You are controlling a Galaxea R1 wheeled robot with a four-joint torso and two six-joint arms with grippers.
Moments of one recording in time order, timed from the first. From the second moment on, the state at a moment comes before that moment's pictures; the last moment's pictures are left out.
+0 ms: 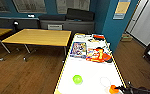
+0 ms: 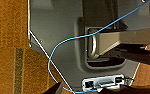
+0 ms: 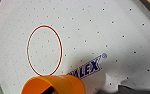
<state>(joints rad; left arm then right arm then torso) 1.47 3.06 -2.79 0.21 -0.08 -0.24 -0.63 2.29 -1.94 0.41 -0.26 0.45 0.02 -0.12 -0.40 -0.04</state>
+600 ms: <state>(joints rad) 1.47 3.06 -2.79 0.21 -0.08 -0.24 -0.54 2.17 -1.86 0.43 -0.30 0.51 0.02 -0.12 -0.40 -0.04</state>
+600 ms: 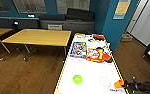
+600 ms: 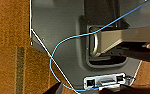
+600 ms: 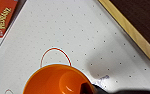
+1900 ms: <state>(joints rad) 1.47 3.05 -2.78 0.21 -0.10 -0.24 -0.90 1.53 -1.19 0.23 -0.27 0.32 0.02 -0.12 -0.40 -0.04</state>
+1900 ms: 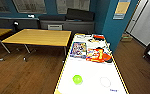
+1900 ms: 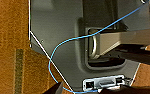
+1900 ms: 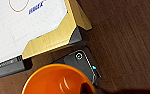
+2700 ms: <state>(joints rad) 1.46 2.85 -2.44 0.21 -0.11 -0.24 -1.55 1.66 -1.23 0.16 0.30 0.18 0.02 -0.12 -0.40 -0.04</state>
